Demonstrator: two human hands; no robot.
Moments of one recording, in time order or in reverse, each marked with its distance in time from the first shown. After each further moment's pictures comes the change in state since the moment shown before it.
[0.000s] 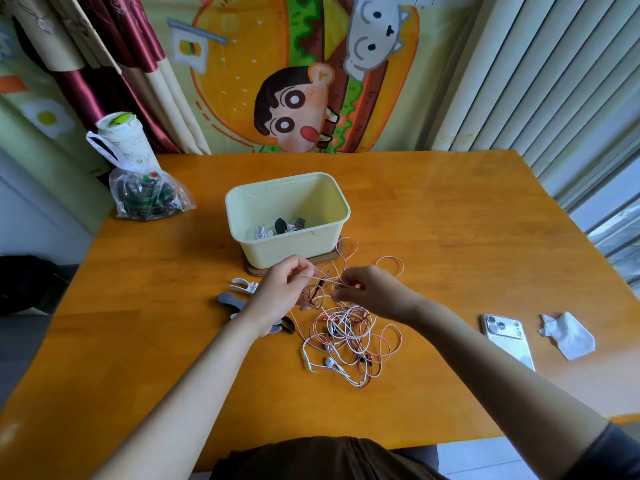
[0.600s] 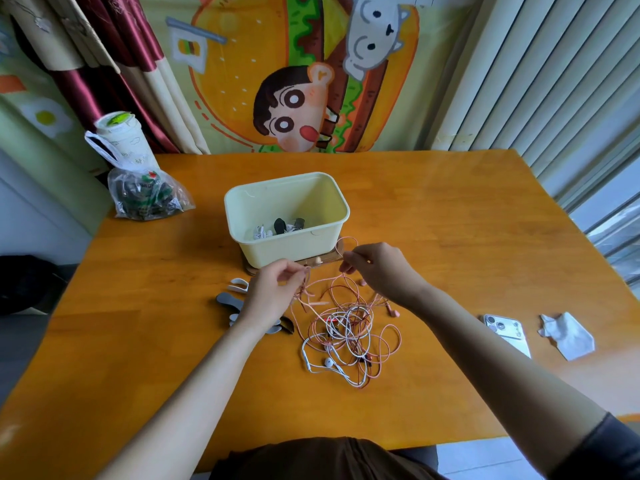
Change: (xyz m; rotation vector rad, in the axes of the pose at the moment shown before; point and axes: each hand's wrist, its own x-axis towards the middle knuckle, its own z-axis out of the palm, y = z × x) left_hand 0.004 -0.013 -0.001 0.141 0.184 0.020; right_hand 0.012 -0.001 -0.016 -0.017 0.257 0.038
